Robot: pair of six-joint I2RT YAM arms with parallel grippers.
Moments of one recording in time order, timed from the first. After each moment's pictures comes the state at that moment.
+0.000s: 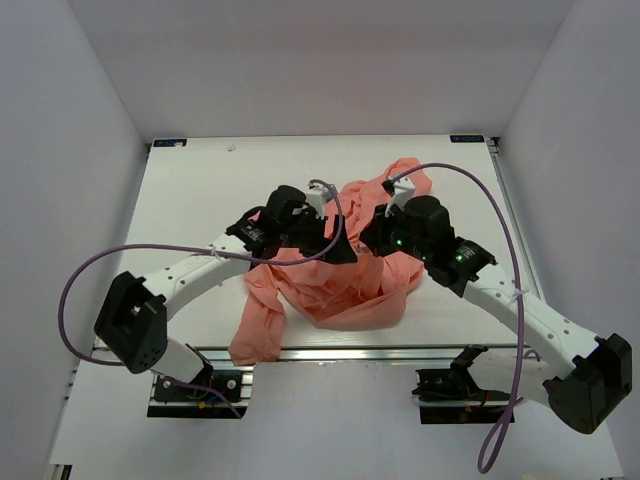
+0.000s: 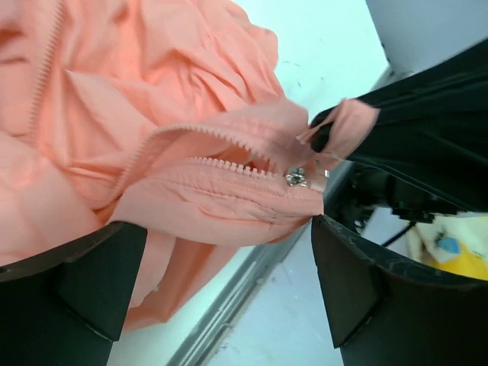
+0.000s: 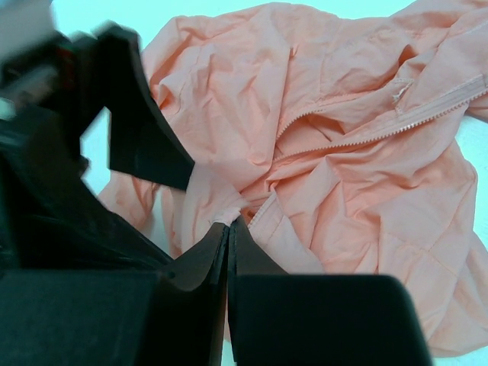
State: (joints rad) left arm -0.71 1.48 1.08 -0.20 0.45 -0.48; right arm 0.69 1.09 0.92 -0.26 -0.08 0.33
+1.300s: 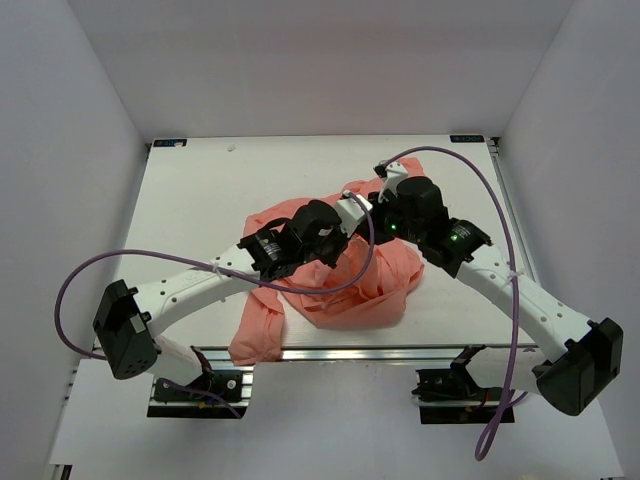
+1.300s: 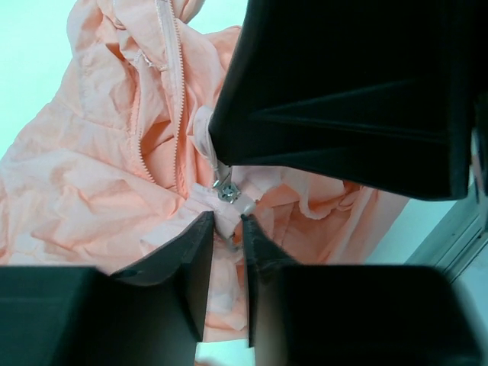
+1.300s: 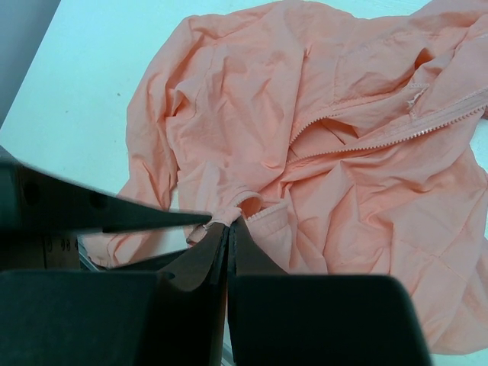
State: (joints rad) left arm -0.97 1.43 1.22 -0.35 -0.14 -0.01; right arm 0.68 1.20 1.11 -0.40 -0.13 0.35
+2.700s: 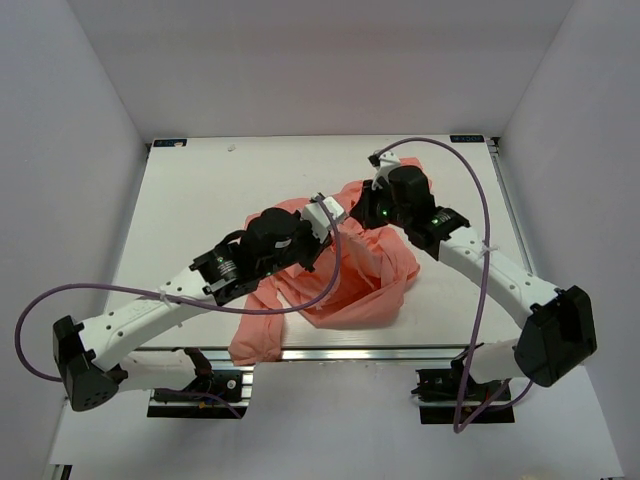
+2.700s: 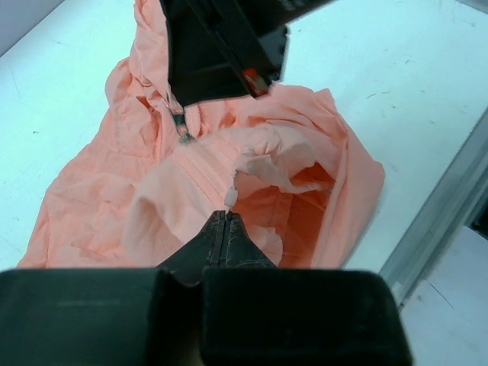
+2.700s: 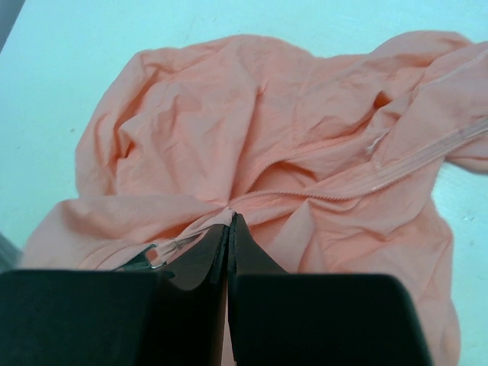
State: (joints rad) left arm -0.97 1.17 1.10 -0.30 -0.10 0.06; right arm 0.61 1.36 1.12 -0.24 -0.12 0.30
